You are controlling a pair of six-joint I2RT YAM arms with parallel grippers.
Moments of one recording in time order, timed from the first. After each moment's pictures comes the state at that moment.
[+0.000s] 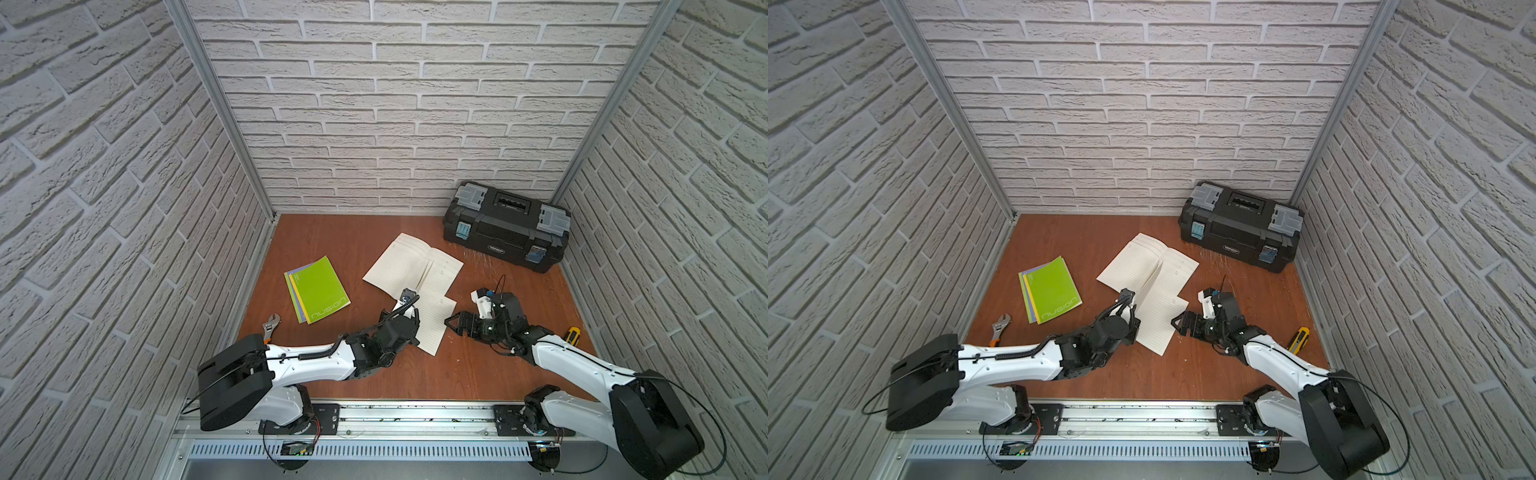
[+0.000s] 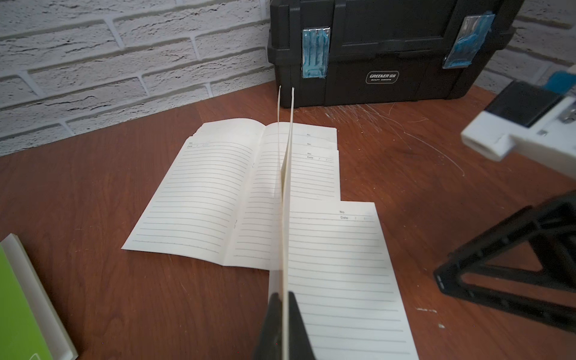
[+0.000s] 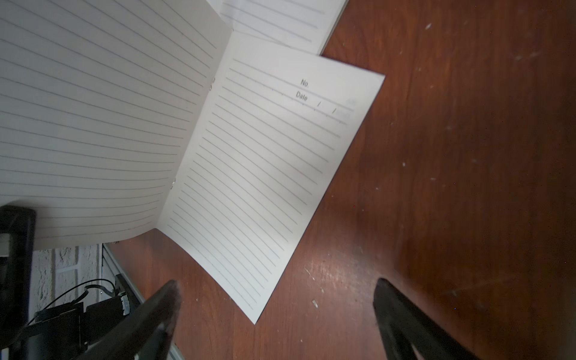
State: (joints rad) left arm -1.15 1.35 0.61 0.25 -0.65 -0.27; right arm 0.34 1.19 0.39 -0.04 -0.44 0.67
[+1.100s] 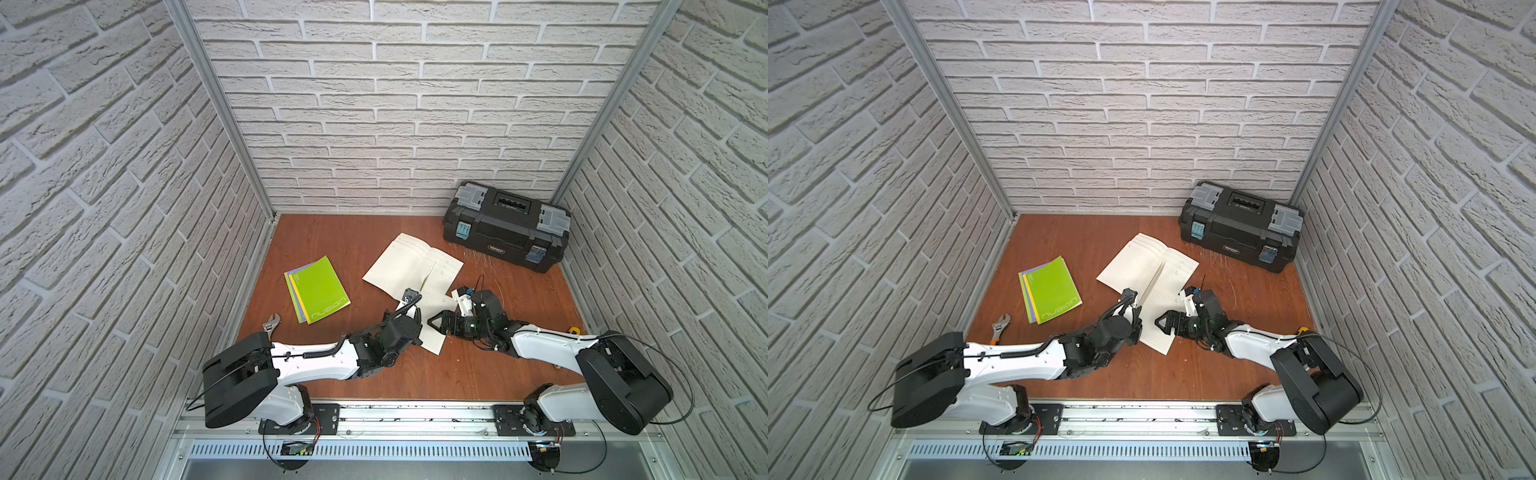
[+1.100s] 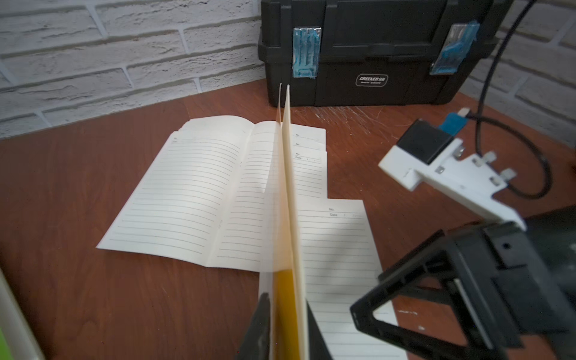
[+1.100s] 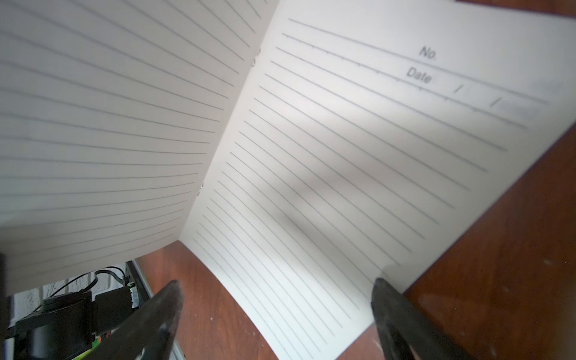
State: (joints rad) left arm -1.16 1.38 0.62 0.25 -0.62 -0.30; right arm 0.46 1.39 0.44 0.15 -0.43 0.71
